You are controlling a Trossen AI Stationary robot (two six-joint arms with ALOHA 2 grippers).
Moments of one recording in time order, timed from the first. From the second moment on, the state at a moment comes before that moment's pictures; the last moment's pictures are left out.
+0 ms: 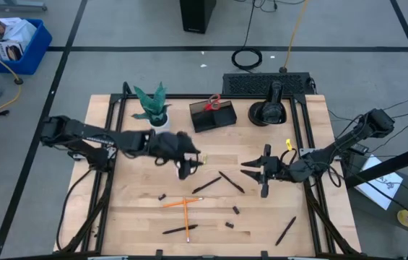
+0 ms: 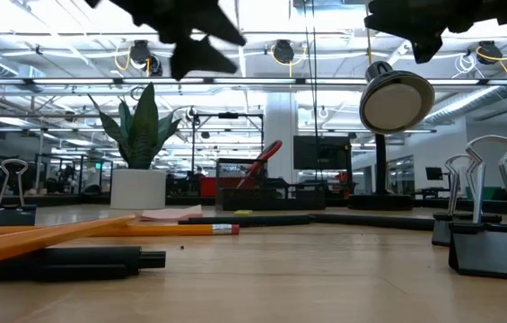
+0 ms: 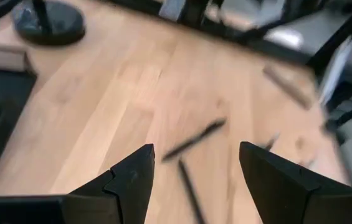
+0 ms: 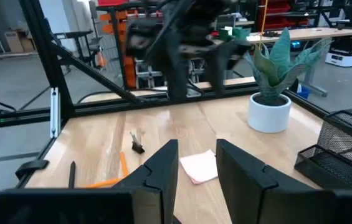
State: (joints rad) left arm -0.10 1.40 0.98 -0.14 -0.08 -0.35; right arm 0.52 1.02 0.43 0.45 0.65 0.19
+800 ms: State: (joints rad) left arm -0.71 1.40 0.88 -0.65 -0.59 -1.09; right arm 0.51 1.02 0.43 0.45 0.65 0.16
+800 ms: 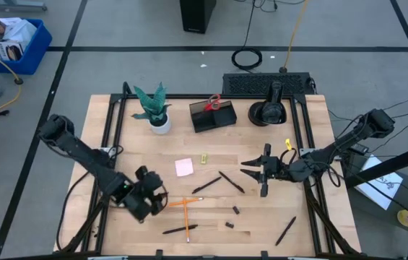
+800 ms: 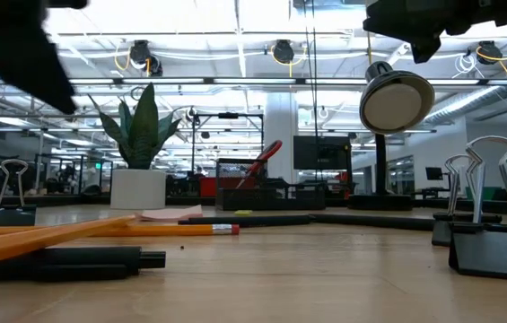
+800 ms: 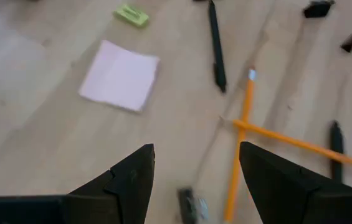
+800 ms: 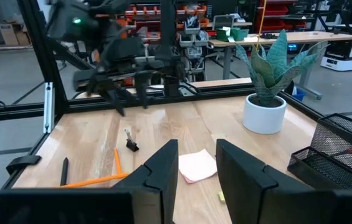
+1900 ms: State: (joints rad) left arm -0.88 1.44 0.64 -0.34 -0.68 -1.27; right arm 0.48 1.07 0.43 0.48 0.65 0.15
